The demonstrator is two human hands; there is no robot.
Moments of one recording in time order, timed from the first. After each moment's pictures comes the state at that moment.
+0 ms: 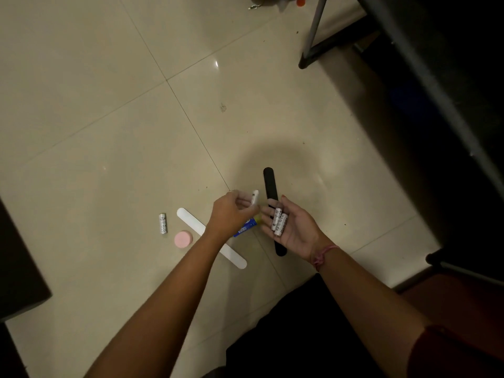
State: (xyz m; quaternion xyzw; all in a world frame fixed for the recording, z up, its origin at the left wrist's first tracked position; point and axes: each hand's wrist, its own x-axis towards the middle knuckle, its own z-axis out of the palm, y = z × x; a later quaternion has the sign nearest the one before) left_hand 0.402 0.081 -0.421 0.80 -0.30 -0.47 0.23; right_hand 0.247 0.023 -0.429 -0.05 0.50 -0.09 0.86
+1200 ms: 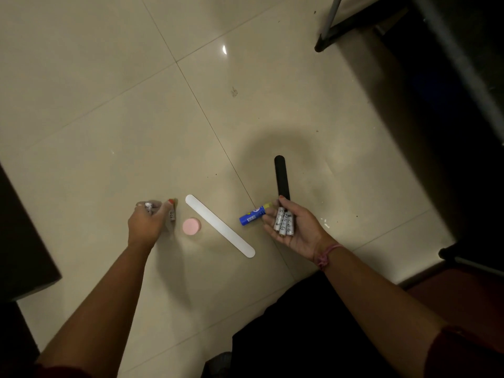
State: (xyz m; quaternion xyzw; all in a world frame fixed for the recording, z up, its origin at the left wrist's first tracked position) left_hand 0.541 0.210 -0.468 0.92 -0.10 -0.33 0.18; right_hand 0.255 0.045 -0.427 -0.01 0.51 -0.07 0.86
